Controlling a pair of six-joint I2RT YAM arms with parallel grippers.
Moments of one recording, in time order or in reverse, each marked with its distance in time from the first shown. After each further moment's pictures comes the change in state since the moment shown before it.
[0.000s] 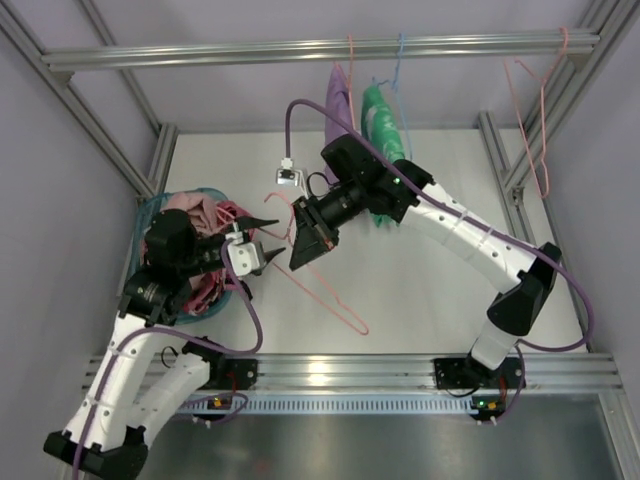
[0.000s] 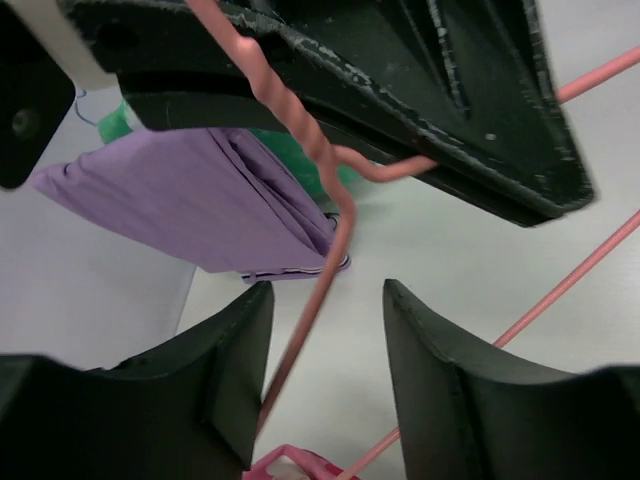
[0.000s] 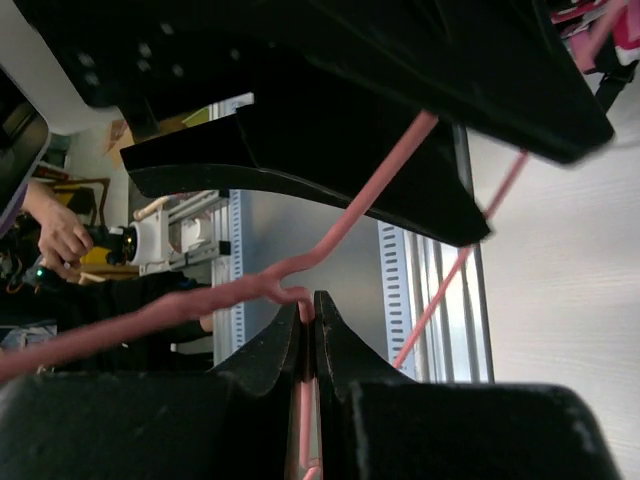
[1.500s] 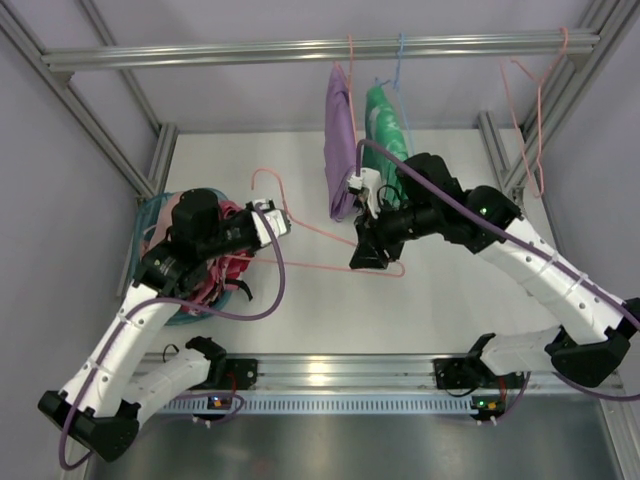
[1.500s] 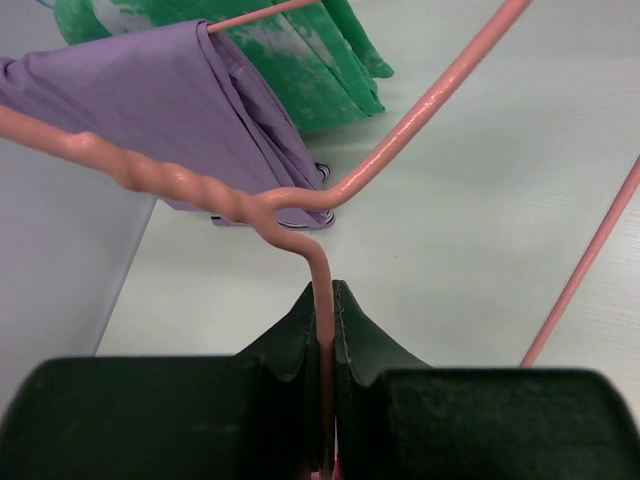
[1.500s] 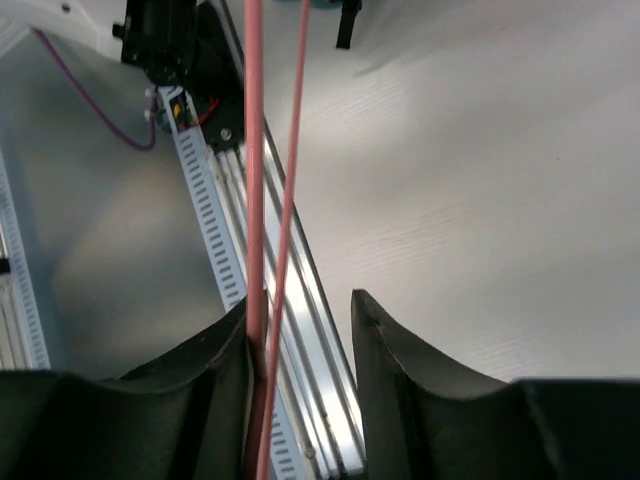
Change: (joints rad) left arm -0.158 0.170 0.106 -0.039 -0.288 -0.129; right arm -0.086 -0.428 -0.317 -0.102 0.423 -0.278
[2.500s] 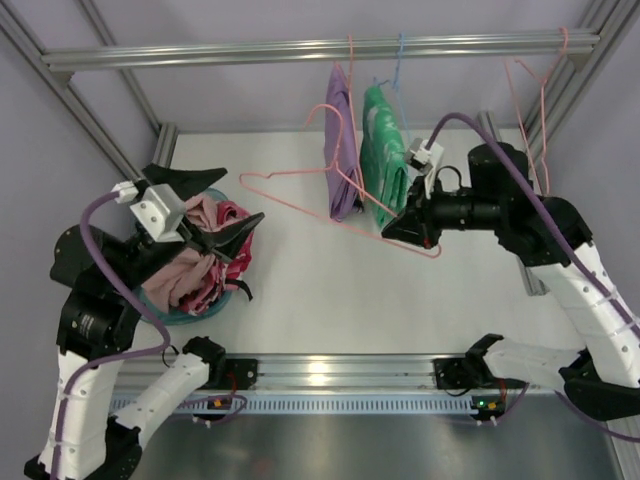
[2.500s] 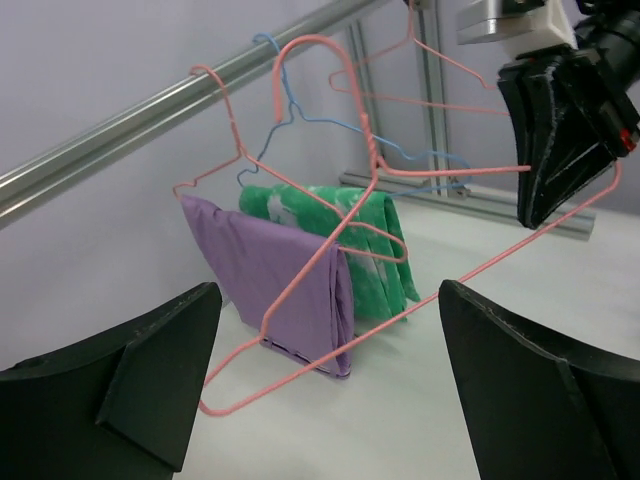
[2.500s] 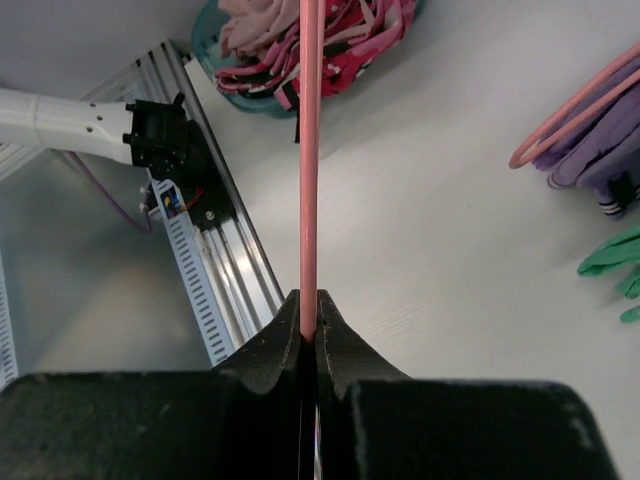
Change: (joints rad) left arm 0.061 -0.163 0.318 0.080 -0.047 -0.526; right arm -0.180 -0.156 0.022 0.024 -0.047 0.036
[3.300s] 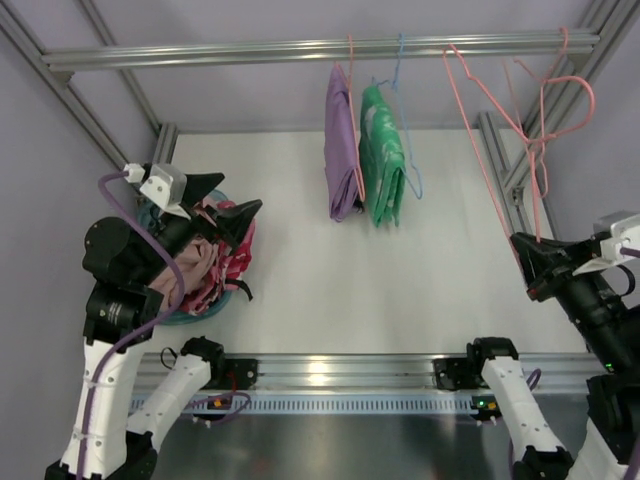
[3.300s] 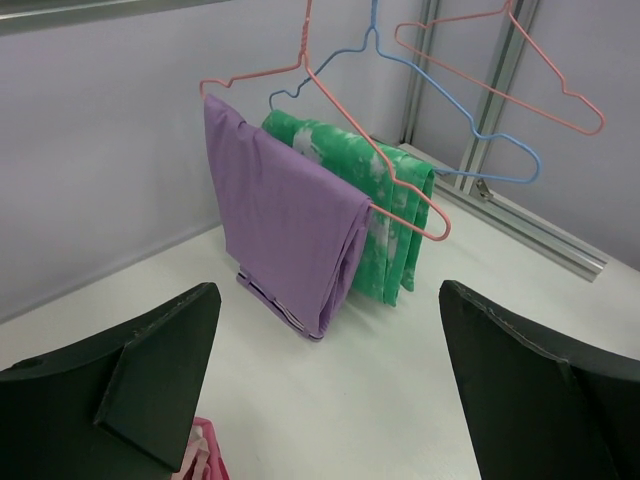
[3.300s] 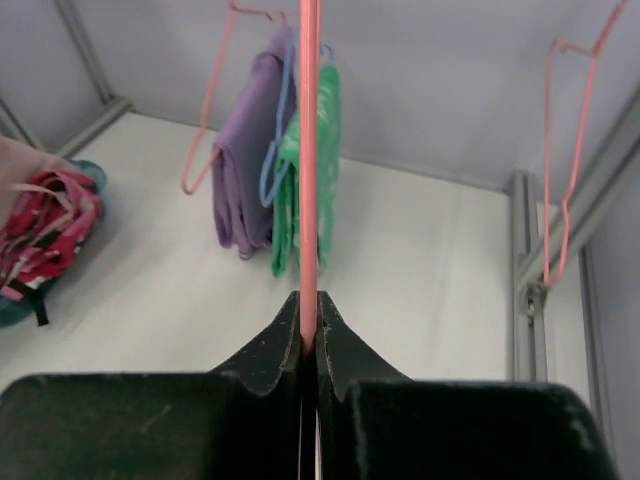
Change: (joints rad) left arm 0.161 -0.038 -0.172 0.092 -0.066 -0.260; right arm -0.647 -0.572 0.042 -0.063 0.167 -0.020
